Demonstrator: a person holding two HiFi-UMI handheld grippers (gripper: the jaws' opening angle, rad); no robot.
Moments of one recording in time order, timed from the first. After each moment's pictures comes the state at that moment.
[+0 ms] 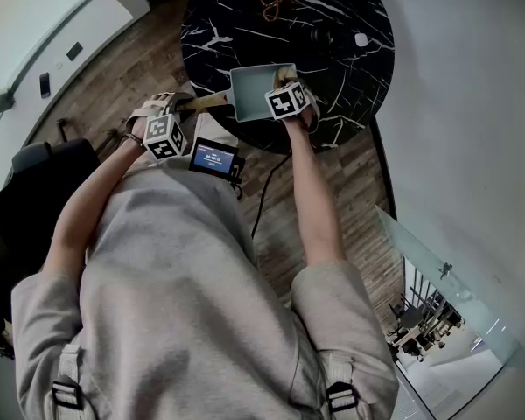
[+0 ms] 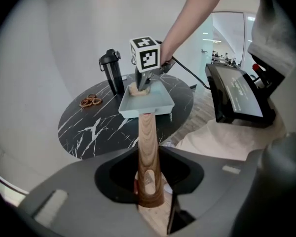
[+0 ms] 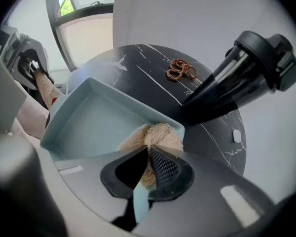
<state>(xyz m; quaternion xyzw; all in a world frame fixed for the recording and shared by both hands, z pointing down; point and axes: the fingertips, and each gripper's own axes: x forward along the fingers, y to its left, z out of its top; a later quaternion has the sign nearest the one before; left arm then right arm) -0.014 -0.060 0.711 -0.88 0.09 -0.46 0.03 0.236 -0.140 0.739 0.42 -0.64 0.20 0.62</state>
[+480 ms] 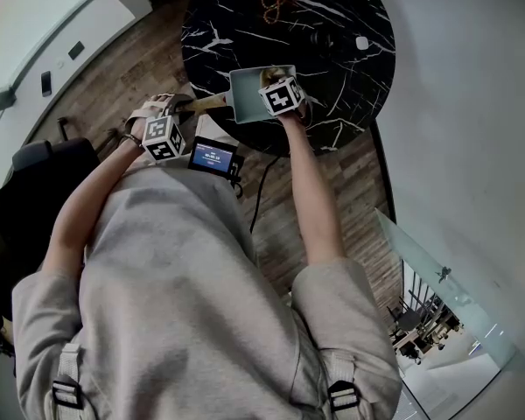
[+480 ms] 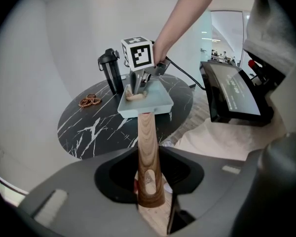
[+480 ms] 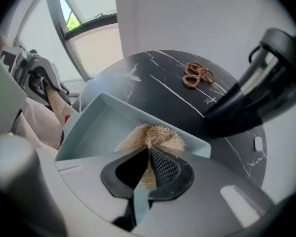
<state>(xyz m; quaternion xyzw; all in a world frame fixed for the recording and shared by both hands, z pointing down) -0.015 -0.060 0.712 -0.88 0.09 -0.46 0.03 0.191 -0.150 0.745 0.37 -0.69 0.25 0.57</state>
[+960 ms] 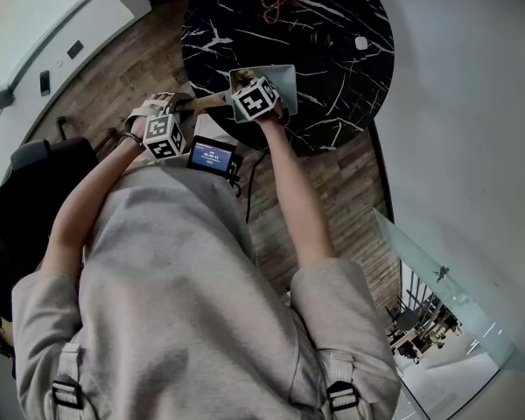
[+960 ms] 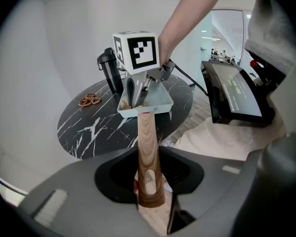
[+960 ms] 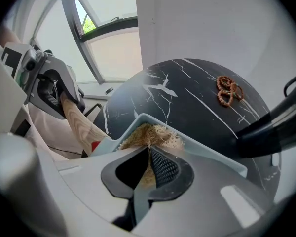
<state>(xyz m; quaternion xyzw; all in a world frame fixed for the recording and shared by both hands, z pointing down) -0.015 -0.060 0.713 -0.88 0.09 -0.46 0.03 0.106 -0.134 0.746 0.31 -0.74 0.23 0.56</state>
